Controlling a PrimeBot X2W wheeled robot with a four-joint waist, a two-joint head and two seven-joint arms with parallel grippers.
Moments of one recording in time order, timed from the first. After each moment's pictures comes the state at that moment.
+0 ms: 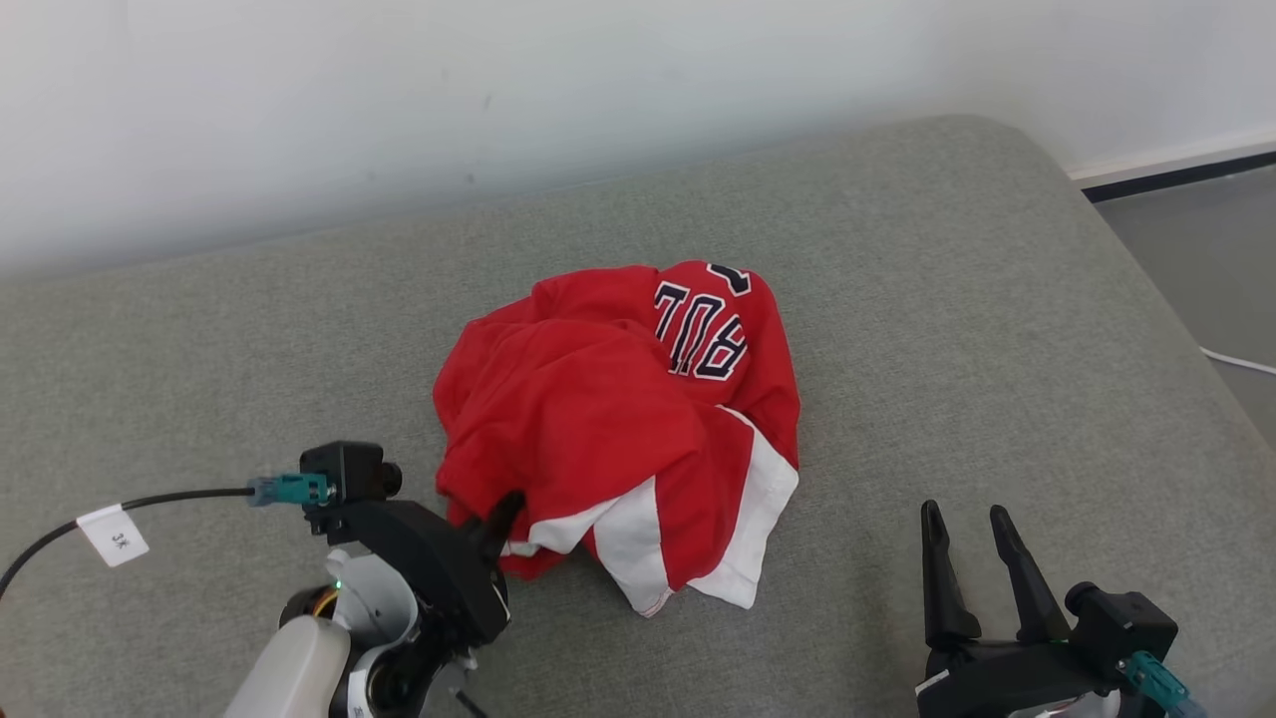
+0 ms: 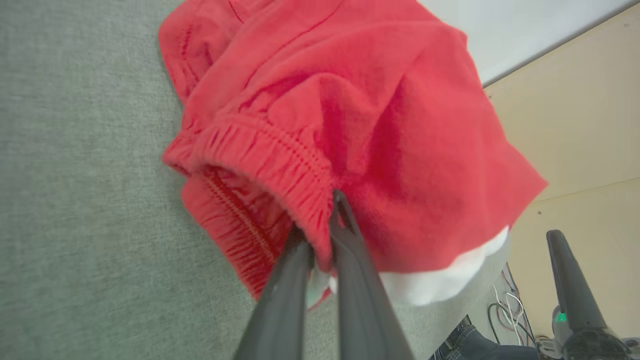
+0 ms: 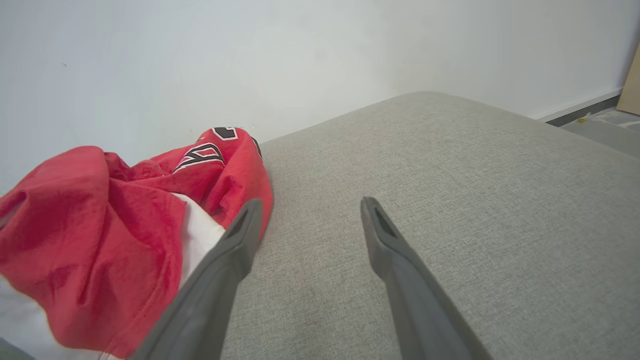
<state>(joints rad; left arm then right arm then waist) -0.38 0.18 -0.35 0.29 -0.92 0.02 0.41 -0.08 -0.05 -0.04 0.29 0.28 0.13 -0.26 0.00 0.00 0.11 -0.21</state>
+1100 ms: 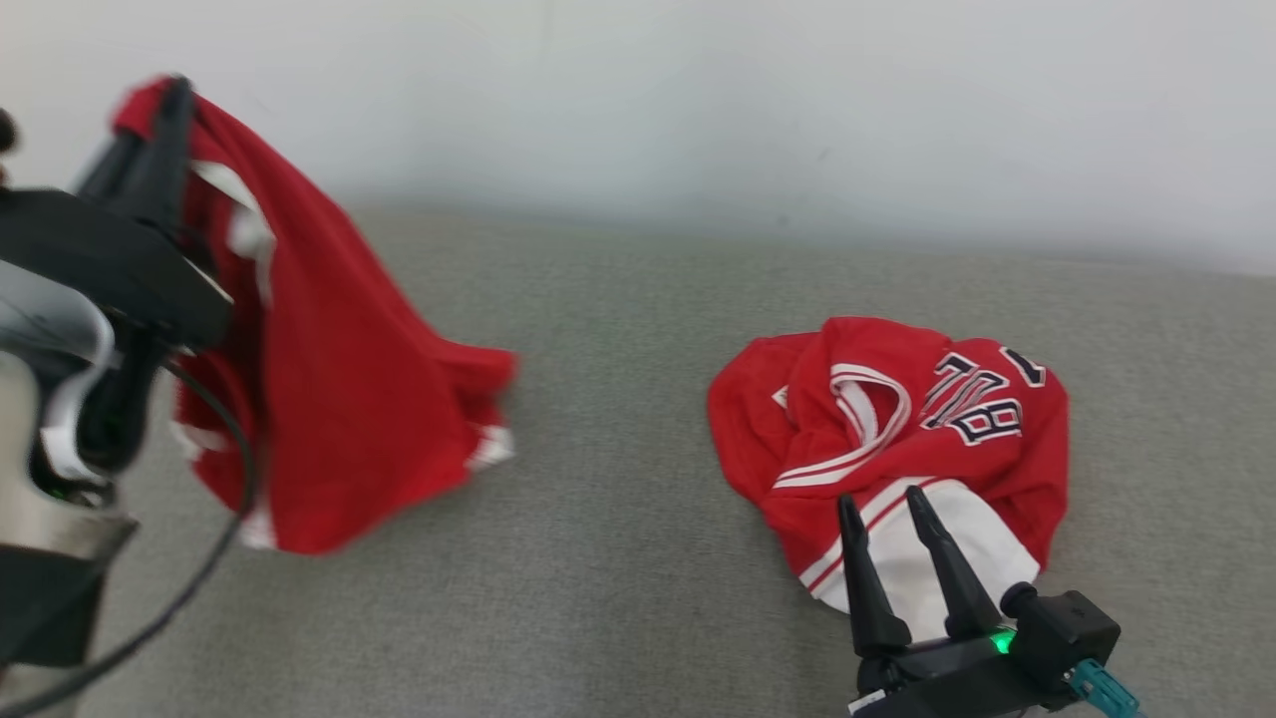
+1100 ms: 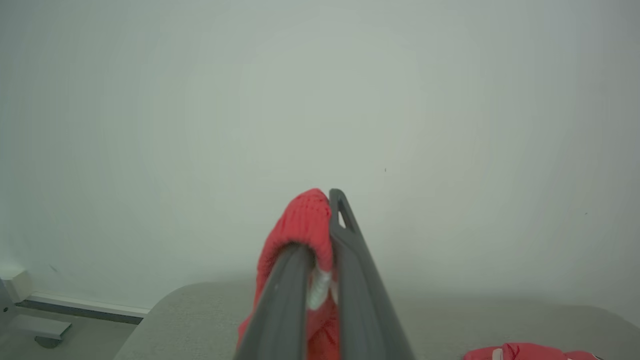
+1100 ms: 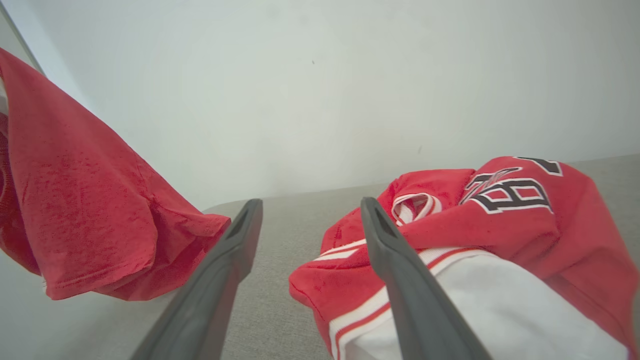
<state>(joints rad) -0.74 0.43 -0.20 0.19 -0.72 -0.02 0.24 -0.05 -0.05 0.13 0.15 0.30 0.13 -0.26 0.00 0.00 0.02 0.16</state>
